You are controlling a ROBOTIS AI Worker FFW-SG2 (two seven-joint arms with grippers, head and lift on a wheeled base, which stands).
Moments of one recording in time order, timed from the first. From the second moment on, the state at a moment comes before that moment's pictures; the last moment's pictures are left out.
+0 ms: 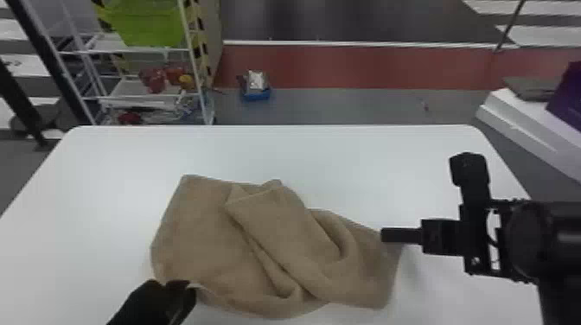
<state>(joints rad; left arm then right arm) 0.77 0.00 -0.08 -2.44 -0.75 0.57 -0.54 -0.10 -0.08 -0.08 -2.03 0.03 1.57 0.48</state>
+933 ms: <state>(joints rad) 0.77 0.00 -0.08 -2.45 -0.75 0.57 -0.54 -0.10 -0.08 -0.05 -2.05 0.15 1.57 0.63</state>
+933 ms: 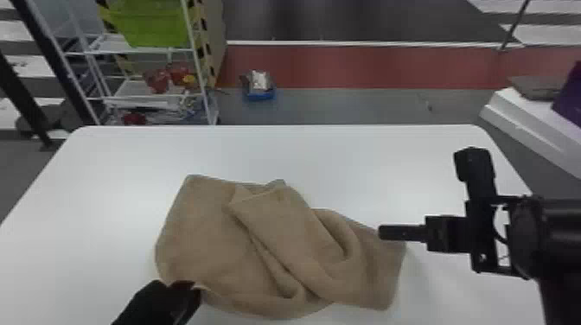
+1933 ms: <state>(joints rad) 0.75 0.00 -0.08 -2.43 -0.75 0.57 -0.55 -0.09 -0.10 0.03 -2.02 0.25 1.57 0.69</state>
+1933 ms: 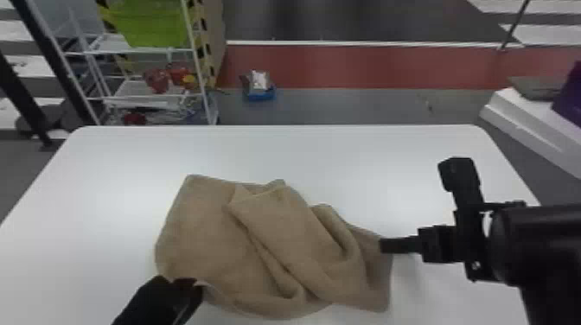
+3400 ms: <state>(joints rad) 0.50 0.00 0.00 -2.59 -0.72 0.72 -0.53 -0.16 -0.04 -0.38 -2.12 -0.22 1.33 0.49</state>
